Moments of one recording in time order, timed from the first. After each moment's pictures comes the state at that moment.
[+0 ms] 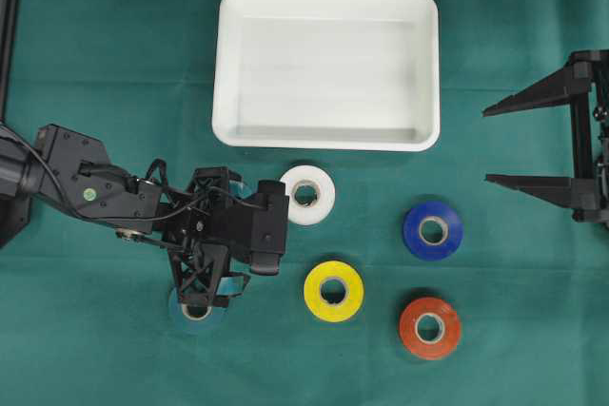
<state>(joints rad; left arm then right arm) -0.18 0.05 0.63 0.00 0.39 -0.12 -0.01 -0.88 1.14 0.00 -0.09 0.02</state>
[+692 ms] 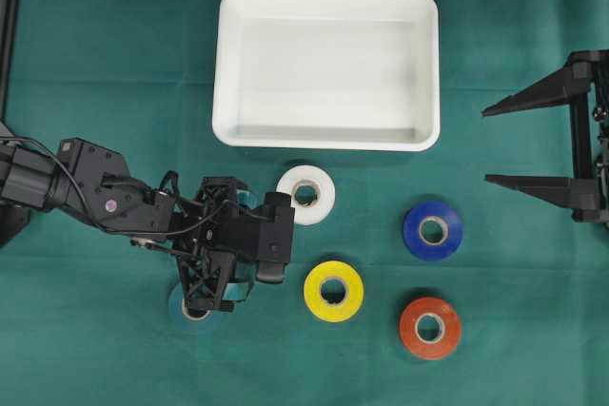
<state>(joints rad) -0.19 0.14 0.63 0.00 0.35 -0.12 -0.01 -0.87 1.14 0.00 -0.09 0.02</state>
